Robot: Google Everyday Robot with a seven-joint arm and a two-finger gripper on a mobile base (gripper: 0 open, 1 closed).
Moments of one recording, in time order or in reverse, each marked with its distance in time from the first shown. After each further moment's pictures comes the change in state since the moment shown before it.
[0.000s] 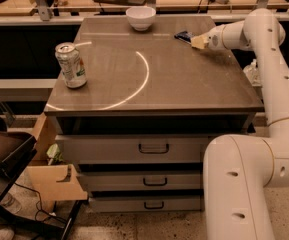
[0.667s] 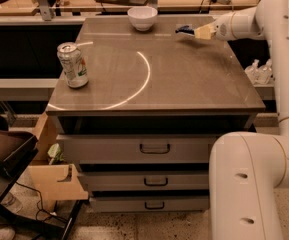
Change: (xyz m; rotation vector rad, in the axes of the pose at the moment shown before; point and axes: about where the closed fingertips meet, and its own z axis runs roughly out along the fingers) arm -0.035 0.011 -0.045 -0.010 -0.024 -0.031
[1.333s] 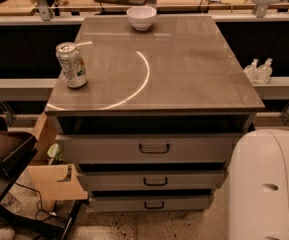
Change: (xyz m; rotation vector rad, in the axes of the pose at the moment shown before) arm -0.087 0.024 -0.139 0.026 -0.070 -0.094
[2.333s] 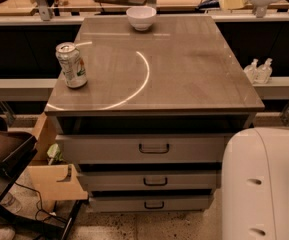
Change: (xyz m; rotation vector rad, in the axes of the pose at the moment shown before) arm 0.014 0.013 -0.003 0.025 0.156 -0.054
